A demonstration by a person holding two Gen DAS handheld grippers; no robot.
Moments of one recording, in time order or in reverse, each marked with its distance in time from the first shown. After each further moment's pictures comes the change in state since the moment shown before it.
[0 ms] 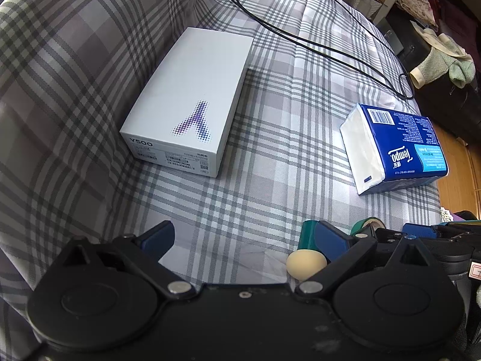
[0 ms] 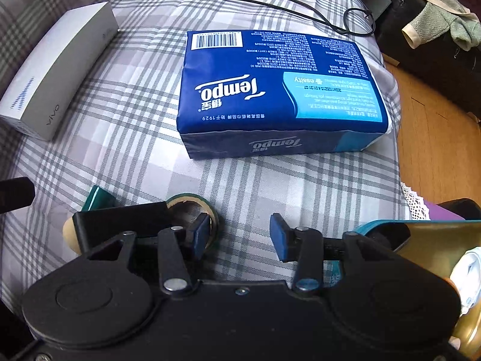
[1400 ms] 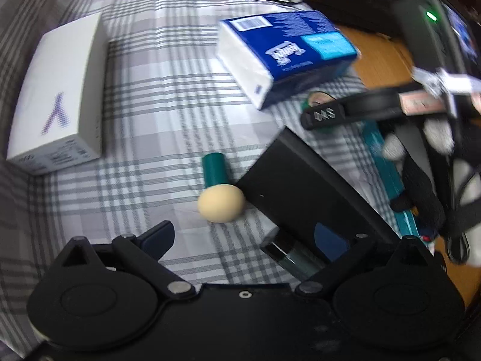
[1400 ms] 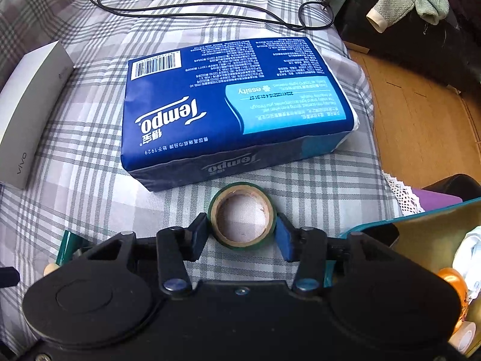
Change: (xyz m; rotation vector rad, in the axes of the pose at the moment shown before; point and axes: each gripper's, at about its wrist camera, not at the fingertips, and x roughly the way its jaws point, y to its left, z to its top) left arm 0.014 -0.063 -0.032 0.470 0.180 -0.249; right arm 0.005 -0.024 0.005 0.166 -0.045 -0.030
